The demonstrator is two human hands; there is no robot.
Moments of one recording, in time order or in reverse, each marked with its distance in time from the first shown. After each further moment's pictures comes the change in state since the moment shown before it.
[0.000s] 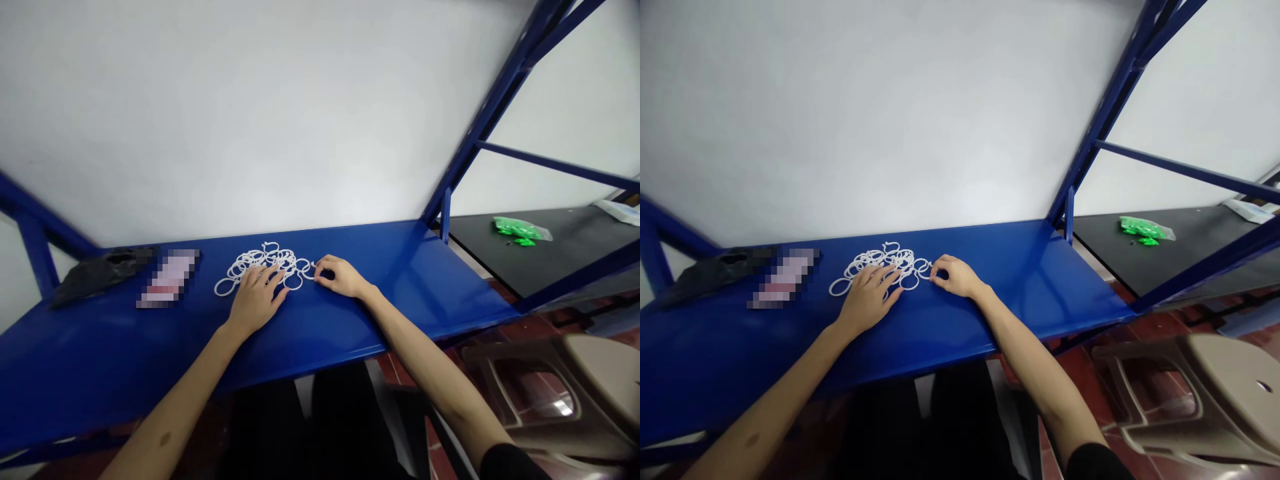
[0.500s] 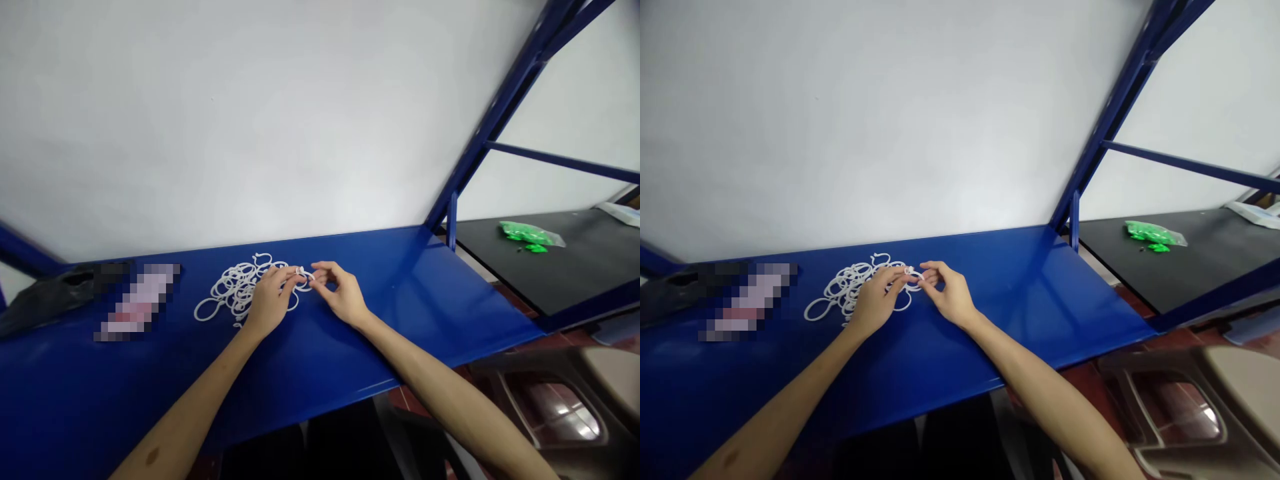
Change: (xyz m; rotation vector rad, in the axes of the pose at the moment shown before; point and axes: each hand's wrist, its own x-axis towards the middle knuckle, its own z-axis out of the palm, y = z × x) left_hand 0.061 0.028 0.016 -0.458 0.103 -0.222; right_hand 0.004 -0.024 0.020 0.432 0.430 0.147
